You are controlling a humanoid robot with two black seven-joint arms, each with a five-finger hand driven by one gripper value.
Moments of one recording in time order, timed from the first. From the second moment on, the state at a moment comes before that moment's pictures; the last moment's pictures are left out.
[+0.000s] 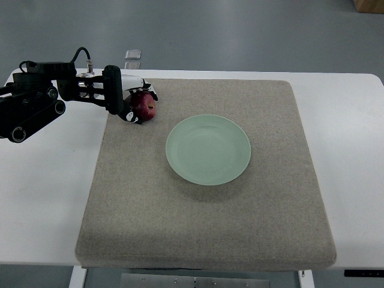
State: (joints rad) left arm -1.08 0.48 -0.33 -0.84 1.50 -0.29 -0.23; right arm 0.00 0.00 -0.13 0.13 0.00 0.10 0.19
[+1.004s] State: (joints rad) left arm -1.09 0.36 -0.34 -1.07 1.50 -0.27 -0.23; right arm 0.00 0.00 -0.12 0.13 0.00 0.10 0.19
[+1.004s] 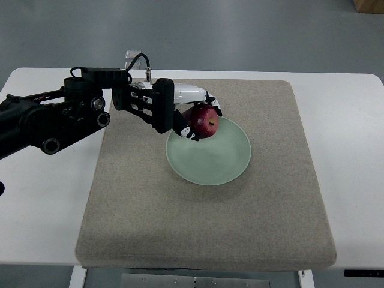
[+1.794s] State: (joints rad) left arm -1.05 0.30 -0.32 -1.04 1.51 -0.27 -0.23; right arm 0.00 0.00 -0.13 0.13 0.00 0.10 0.19
